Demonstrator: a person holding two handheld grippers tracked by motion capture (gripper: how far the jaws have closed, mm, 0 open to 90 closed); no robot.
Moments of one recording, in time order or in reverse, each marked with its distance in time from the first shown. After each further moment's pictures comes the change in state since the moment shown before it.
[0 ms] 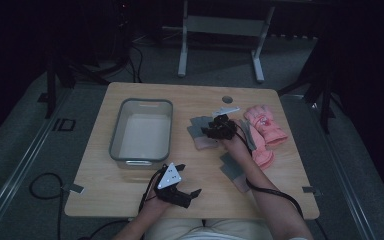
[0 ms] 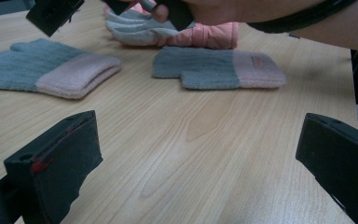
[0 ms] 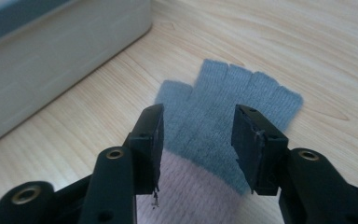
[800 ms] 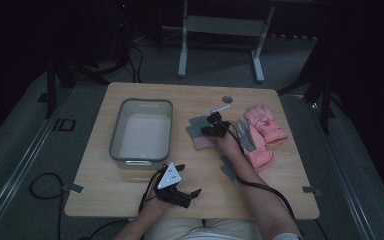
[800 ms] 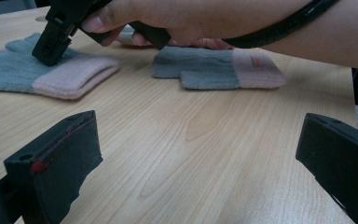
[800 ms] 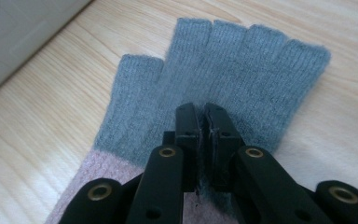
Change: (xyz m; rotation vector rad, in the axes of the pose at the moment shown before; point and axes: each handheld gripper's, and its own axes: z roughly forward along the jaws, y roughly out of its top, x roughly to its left) left arm 0.000 0.000 0.000 -0.002 0.001 -0.008; right arm -0.011 0.002 0.045 0.157 -0.028 0.109
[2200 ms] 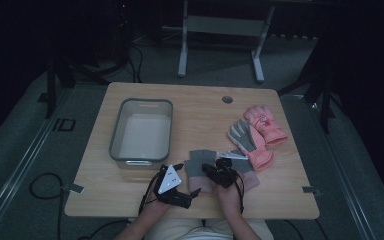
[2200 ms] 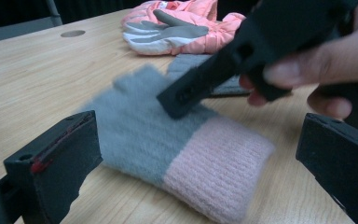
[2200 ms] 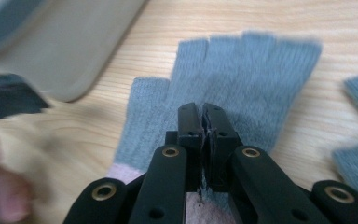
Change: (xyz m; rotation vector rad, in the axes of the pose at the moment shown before) left arm -0.006 -0.002 -0.003 -0.029 0.078 0.051; right arm 0.105 -0.127 -0.085 -0.185 0.027 0.331
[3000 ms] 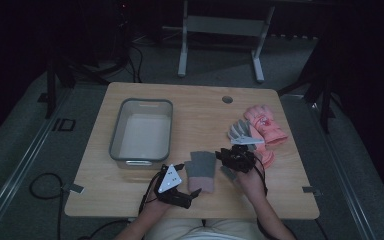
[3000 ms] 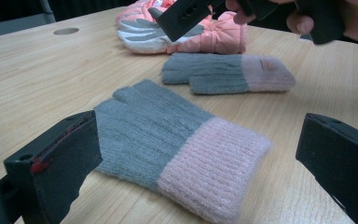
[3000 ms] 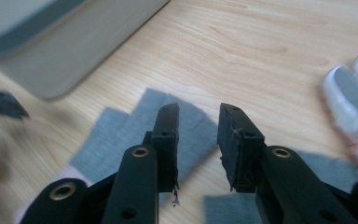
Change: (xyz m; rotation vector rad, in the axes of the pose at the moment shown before) left arm 0.001 0.000 0.001 0.005 -0.022 -0.012; right arm -0.038 0.052 -0.038 -0.011 -0.003 -0.311
